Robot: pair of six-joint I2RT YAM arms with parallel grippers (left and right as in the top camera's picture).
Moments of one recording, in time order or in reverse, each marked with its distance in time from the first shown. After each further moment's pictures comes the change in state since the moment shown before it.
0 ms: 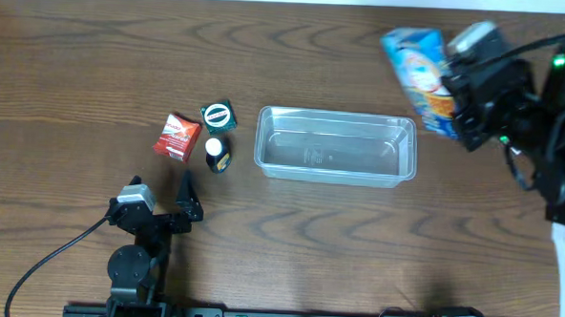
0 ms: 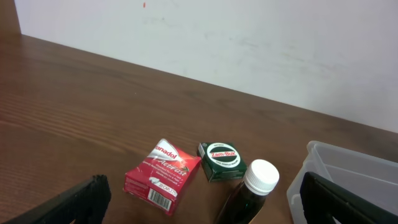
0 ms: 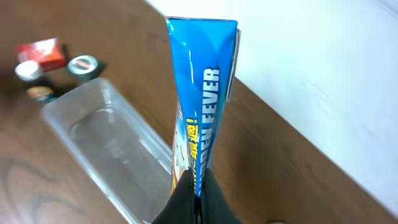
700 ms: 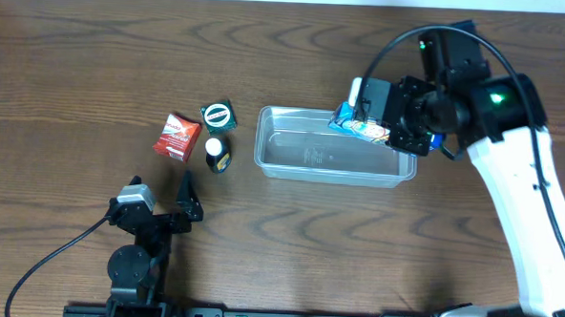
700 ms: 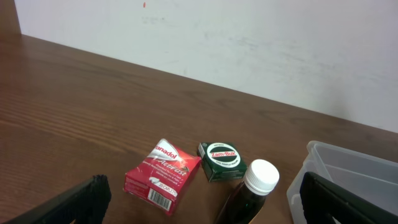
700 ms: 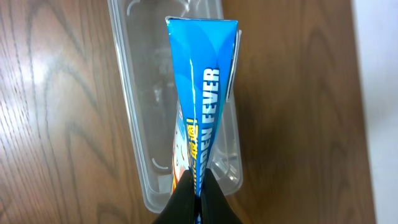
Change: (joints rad) left arm 0.000 0.000 0.000 0.000 0.000 0.000; right arm 0.175 0.309 -0.002 -0.204 0.127 -0.472
